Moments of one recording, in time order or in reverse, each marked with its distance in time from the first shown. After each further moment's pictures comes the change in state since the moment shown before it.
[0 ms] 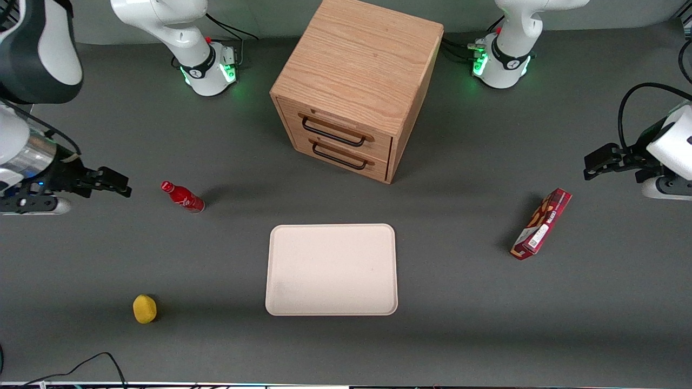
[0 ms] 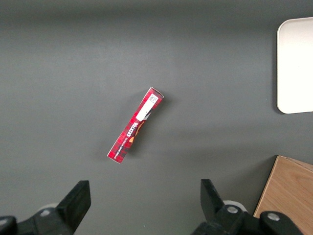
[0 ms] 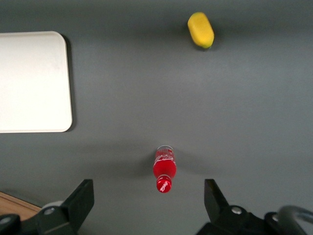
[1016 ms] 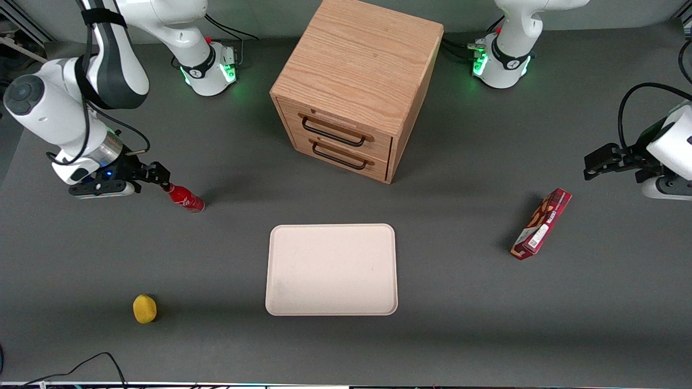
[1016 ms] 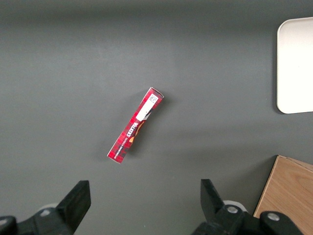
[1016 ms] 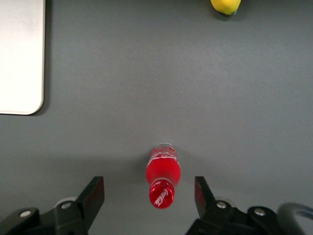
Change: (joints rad) arm -0.005 -0.138 0.014 -0.527 0.000 0.476 -0.069
